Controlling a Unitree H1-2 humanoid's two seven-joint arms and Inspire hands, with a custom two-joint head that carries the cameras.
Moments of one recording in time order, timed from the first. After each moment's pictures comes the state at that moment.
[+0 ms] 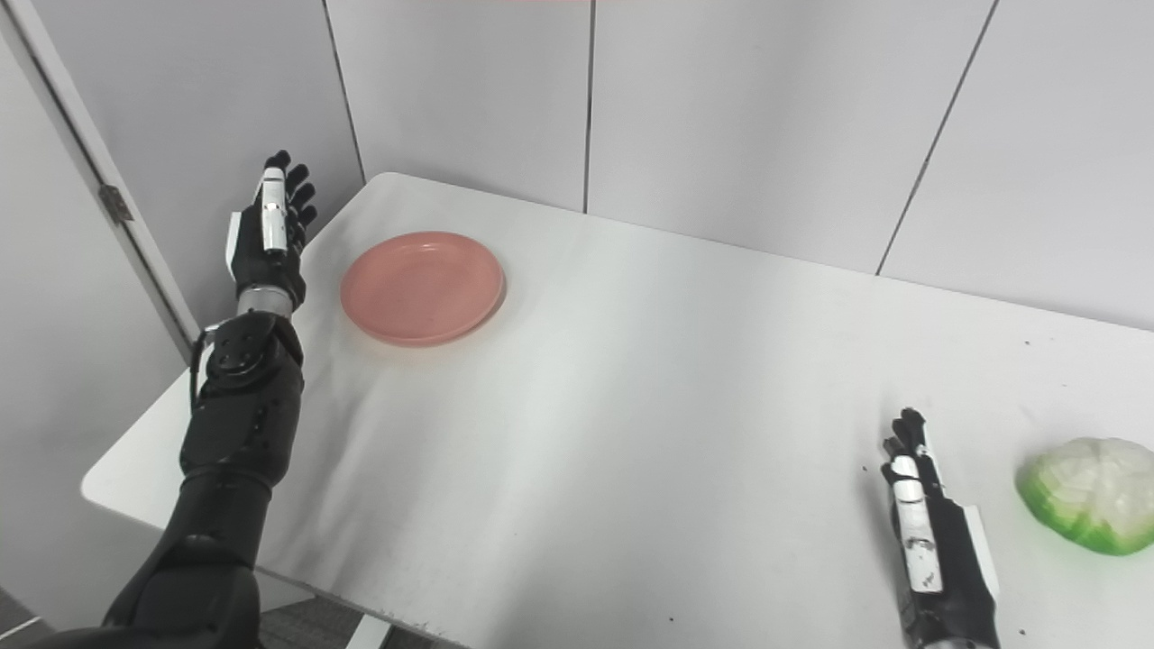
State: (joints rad) left arm -0.49 0.33 0.43 0.47 -0.21 -0.02 0.14; right arm -0.12 -0.12 0.02 0.03 0.06 0.00 0.15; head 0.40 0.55
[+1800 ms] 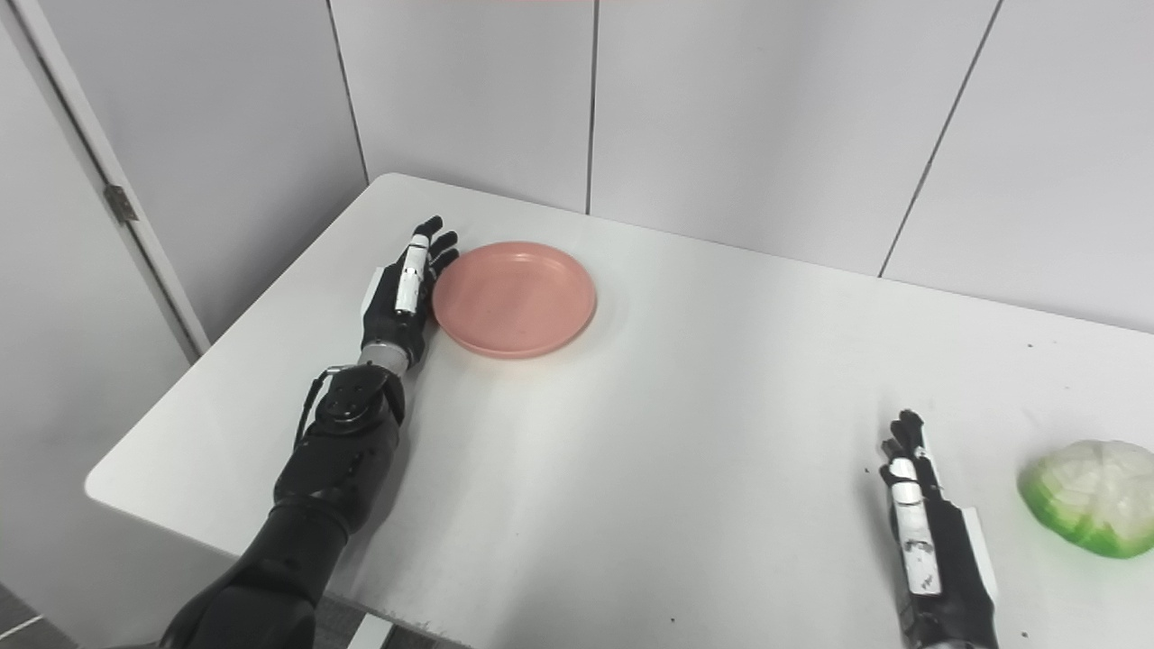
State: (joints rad) left arm -0.49 0.19 0.22 0.60 -0.20 -0.09 0.05; right arm -0.12 -0.11 0.02 0.03 0.06 0.00 0.16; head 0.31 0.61
